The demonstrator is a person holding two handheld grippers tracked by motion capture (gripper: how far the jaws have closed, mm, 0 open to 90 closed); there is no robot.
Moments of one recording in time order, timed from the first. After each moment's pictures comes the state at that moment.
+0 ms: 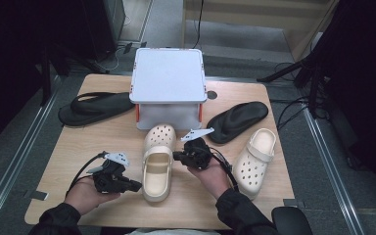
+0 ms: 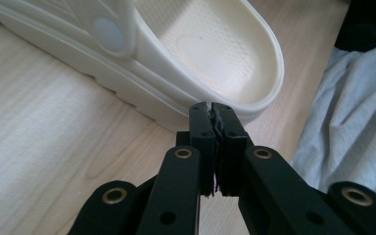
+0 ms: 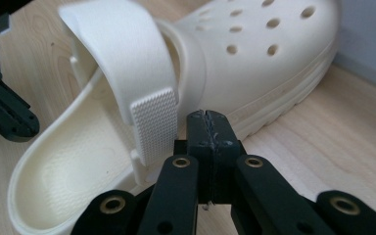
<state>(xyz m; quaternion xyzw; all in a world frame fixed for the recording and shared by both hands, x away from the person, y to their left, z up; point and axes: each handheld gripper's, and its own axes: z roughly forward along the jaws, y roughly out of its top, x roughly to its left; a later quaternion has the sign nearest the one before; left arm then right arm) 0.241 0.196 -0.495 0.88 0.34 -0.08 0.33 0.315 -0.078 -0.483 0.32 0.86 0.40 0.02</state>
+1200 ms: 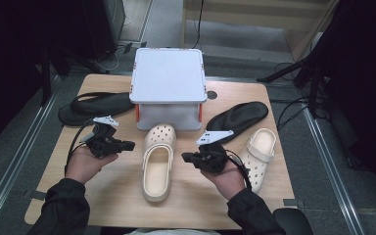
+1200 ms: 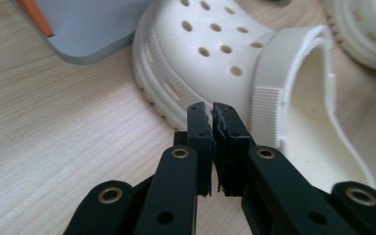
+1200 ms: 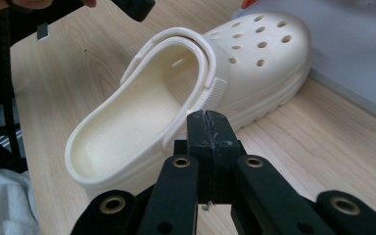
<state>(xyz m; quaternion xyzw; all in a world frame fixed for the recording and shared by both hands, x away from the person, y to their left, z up) 0.313 0.222 -0.463 0.82 0.44 0.02 0.36 0.291 -0.116 -0.450 0.29 0.86 0.42 0.03</state>
